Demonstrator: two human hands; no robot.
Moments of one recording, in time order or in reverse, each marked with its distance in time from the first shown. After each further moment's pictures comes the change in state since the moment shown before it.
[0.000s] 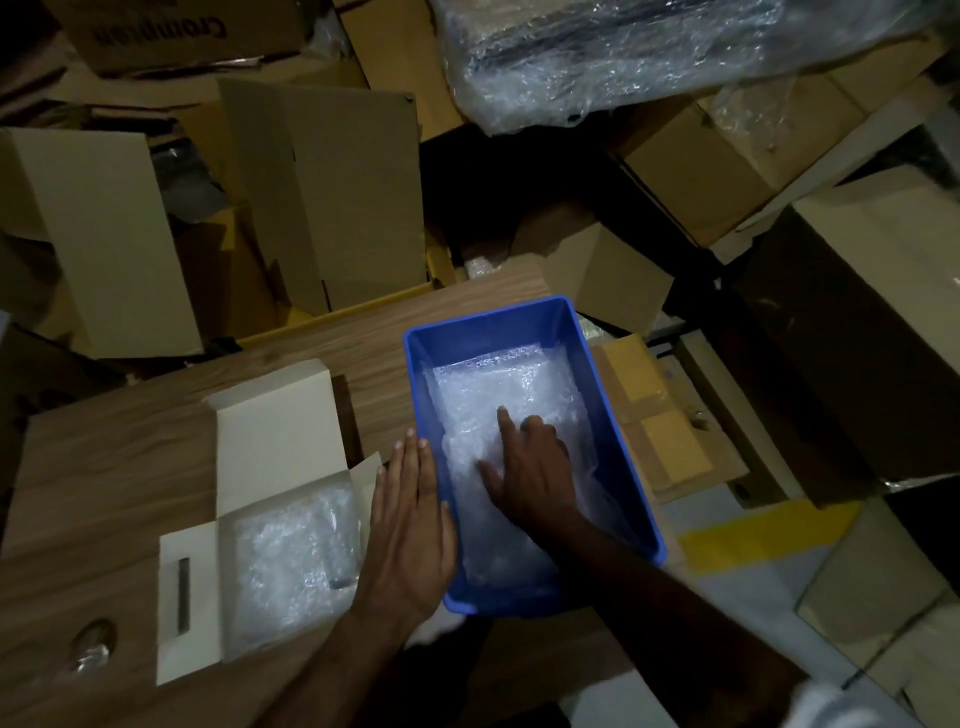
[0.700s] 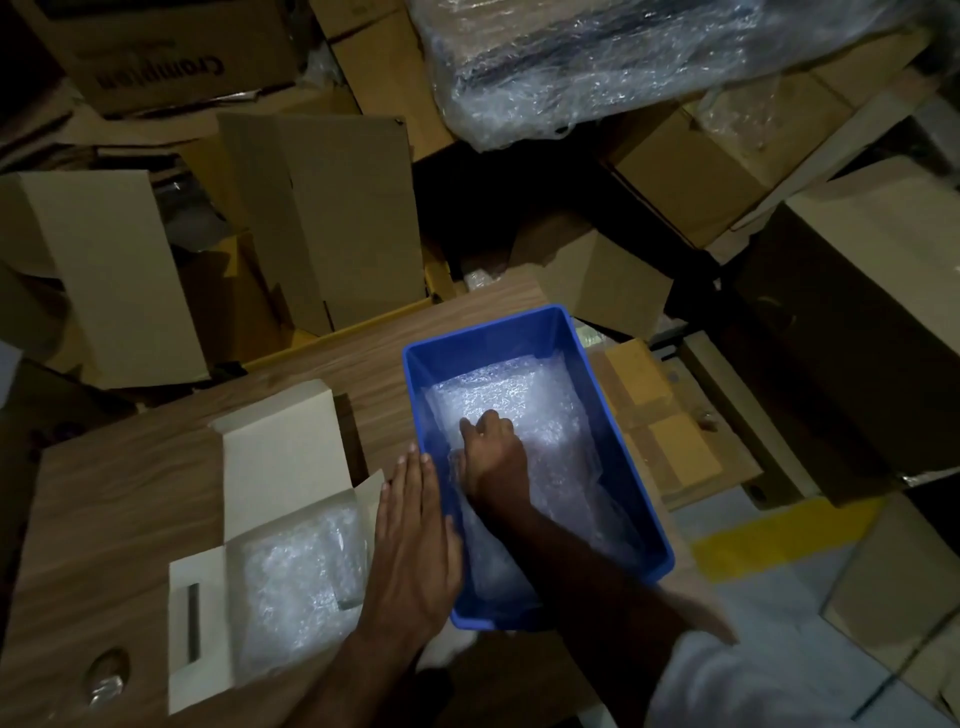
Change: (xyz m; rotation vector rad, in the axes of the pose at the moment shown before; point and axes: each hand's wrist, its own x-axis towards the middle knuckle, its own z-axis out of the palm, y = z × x) left_hand -0.002 -0.003 0.002 0.018 0.002 -0.003; right_hand 0.032 -0.046 0.022 0.180 0.150 -0.045
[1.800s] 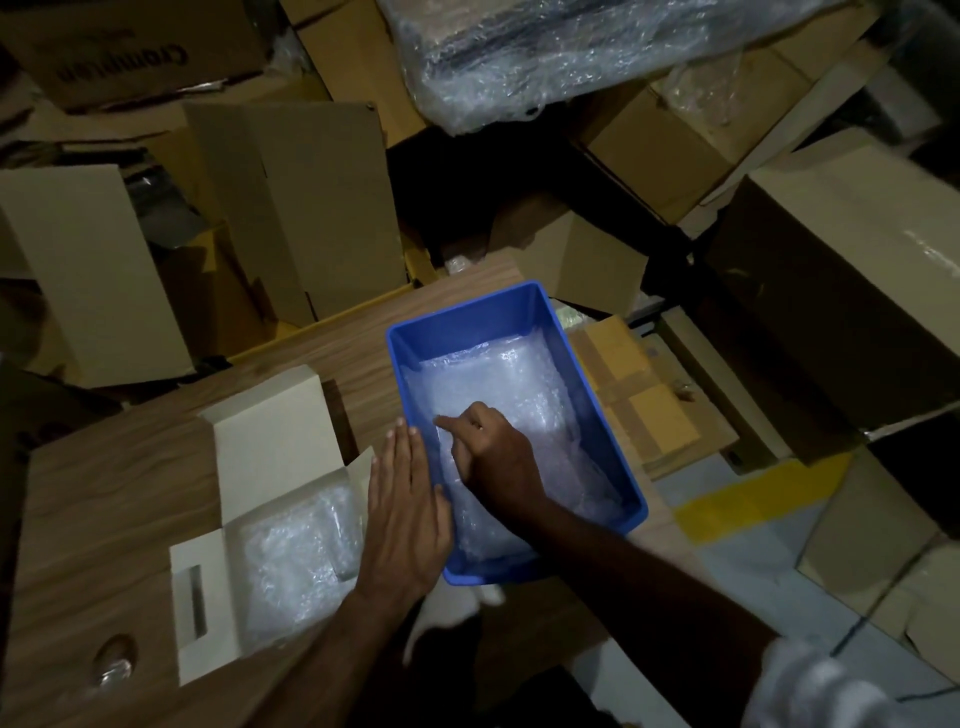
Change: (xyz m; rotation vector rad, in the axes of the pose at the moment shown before) left_hand 0.003 0.007 -0.006 0.013 0.057 0.133; right_hand -0.037 -0.005 -0.059 0.283 0.132 -0.175
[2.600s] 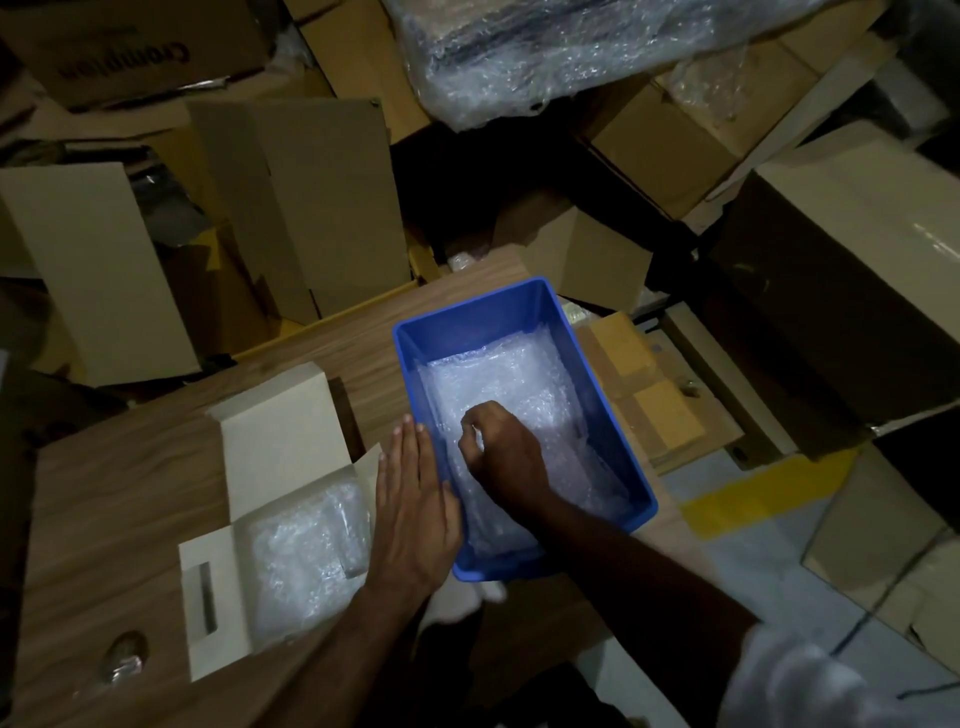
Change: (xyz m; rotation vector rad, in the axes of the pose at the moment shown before) left_hand -0.001 -0.003 0.000 -0.002 -0.080 -0.108; right_hand 0.002 0.007 0.014 0.020 -0.044 0.259
